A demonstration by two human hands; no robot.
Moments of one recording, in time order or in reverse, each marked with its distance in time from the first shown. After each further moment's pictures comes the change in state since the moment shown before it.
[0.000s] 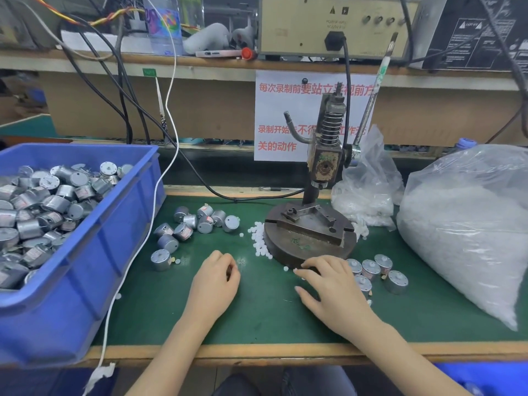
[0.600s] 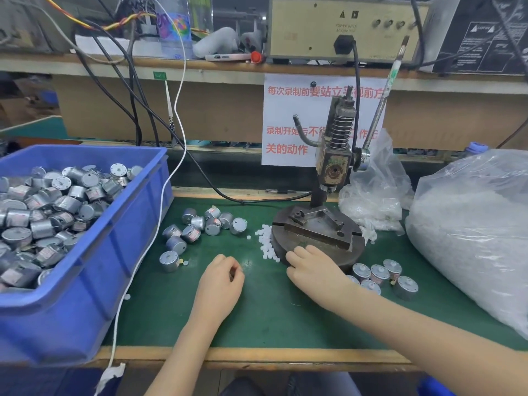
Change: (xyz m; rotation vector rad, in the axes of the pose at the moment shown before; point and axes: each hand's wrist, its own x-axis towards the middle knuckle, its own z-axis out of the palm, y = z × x) left_hand 0.000 -0.005 0.000 -0.110 0.025 -0.060; right_hand 0.055 -0.010 0.005 -0.518 -0.326 -0.452
